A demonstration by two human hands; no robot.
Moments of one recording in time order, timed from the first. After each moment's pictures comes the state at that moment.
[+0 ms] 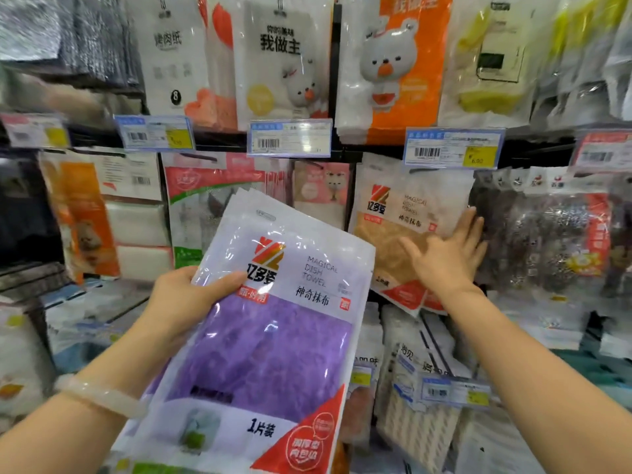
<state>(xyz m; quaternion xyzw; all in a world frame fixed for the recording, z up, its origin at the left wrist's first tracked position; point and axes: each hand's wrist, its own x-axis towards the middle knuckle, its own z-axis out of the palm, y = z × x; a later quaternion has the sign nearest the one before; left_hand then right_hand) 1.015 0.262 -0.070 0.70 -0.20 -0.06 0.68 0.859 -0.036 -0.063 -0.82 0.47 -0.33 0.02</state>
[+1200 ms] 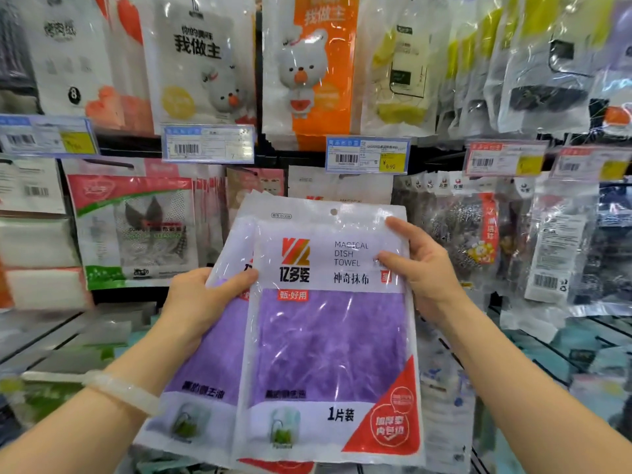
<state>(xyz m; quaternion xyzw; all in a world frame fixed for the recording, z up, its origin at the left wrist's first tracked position) 0.980 0.183 -0.070 0.69 -0.26 -0.12 0.67 0.775 -0.008 -0.054 -0.63 0.11 -0.49 0.59</state>
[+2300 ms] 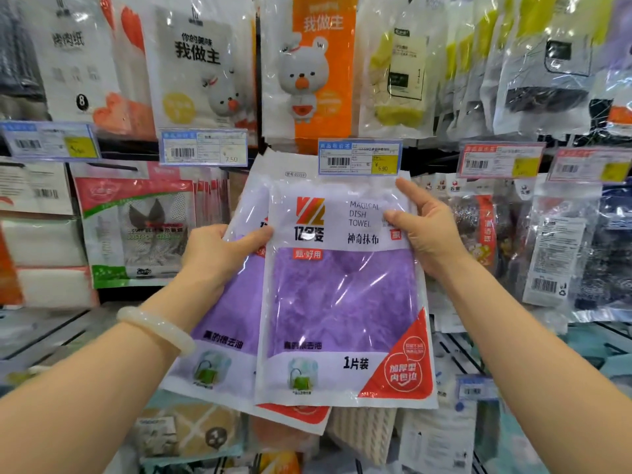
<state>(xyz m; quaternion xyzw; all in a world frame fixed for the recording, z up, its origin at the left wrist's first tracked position) 0.979 0.149 -0.027 0.69 -0.28 -0.05 0.66 0.780 -0.035 -0.003 -0.63 0.13 -0.51 0.57</state>
